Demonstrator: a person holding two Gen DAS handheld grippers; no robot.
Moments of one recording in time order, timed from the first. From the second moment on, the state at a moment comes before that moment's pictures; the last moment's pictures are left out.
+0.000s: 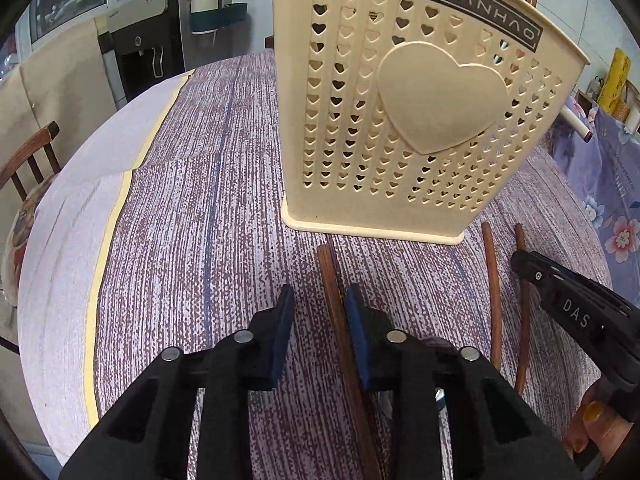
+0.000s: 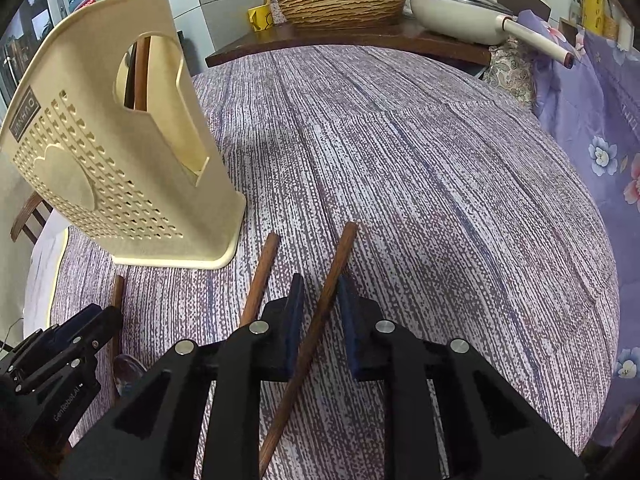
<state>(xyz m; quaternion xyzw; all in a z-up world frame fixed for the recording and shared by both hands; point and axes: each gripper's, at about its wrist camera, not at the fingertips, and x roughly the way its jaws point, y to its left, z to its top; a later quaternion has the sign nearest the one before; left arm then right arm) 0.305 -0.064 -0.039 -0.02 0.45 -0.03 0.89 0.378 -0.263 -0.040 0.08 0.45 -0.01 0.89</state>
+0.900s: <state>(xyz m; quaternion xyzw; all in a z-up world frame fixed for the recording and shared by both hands) 0.308 -0.053 -0.036 -0.06 0.45 -0.03 0.89 0.379 -0.280 -0.043 0.18 0.44 0.03 0.88</state>
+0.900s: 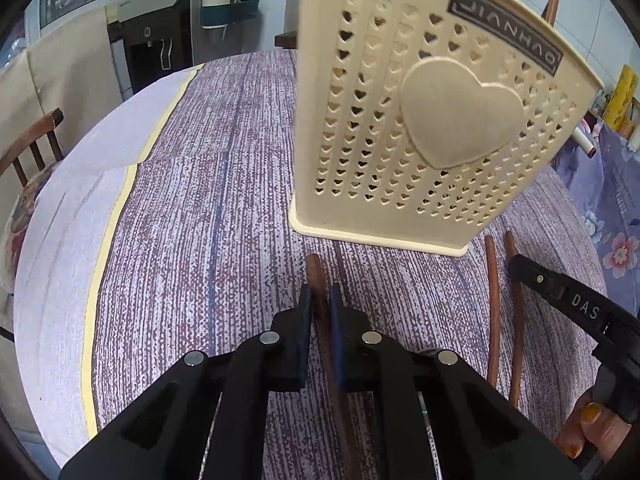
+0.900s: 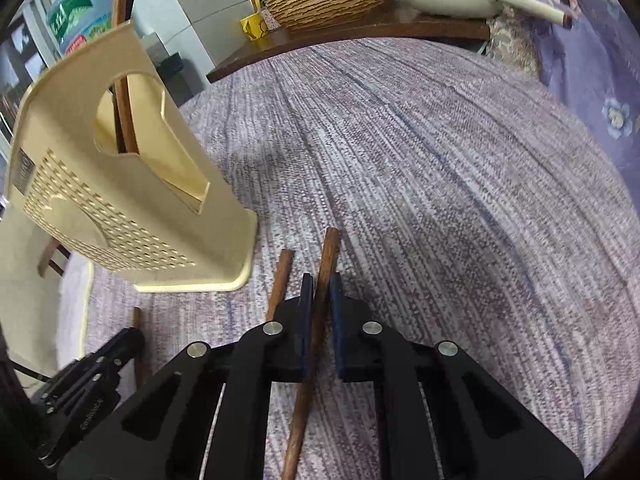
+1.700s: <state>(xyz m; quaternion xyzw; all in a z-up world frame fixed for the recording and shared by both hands) 0.249 -0.030 0.063 -0.08 0.31 -0.08 0.94 0.283 -0.285 0.085 0.18 0.29 0.15 0.93</state>
